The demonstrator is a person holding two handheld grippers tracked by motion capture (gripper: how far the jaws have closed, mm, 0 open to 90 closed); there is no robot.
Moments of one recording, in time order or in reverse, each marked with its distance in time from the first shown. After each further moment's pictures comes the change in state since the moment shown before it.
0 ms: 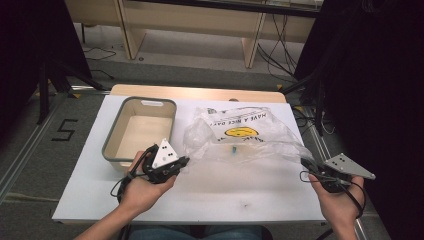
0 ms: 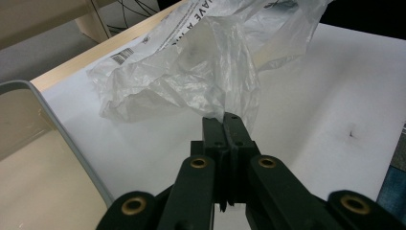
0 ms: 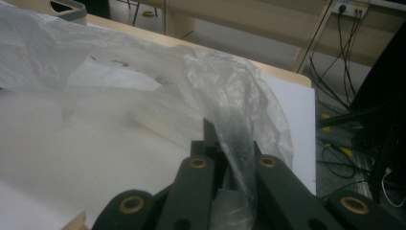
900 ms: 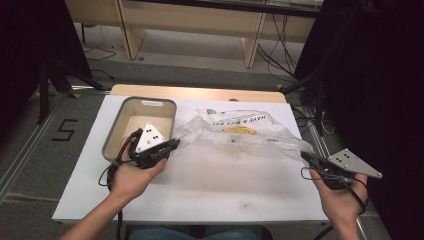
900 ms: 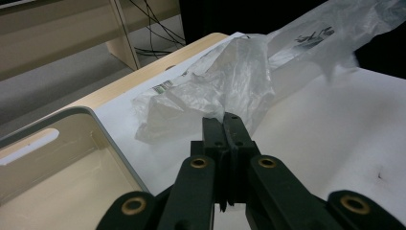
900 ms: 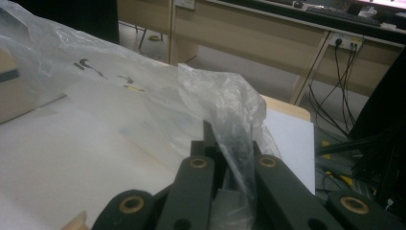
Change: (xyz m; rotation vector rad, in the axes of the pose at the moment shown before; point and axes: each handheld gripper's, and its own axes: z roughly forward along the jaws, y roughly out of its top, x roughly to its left) left arm 0.030 0.020 -0.019 -0.094 0.077 -0.049; right arm 0.008 0.024 -0.009 -0.093 0.009 -0.032
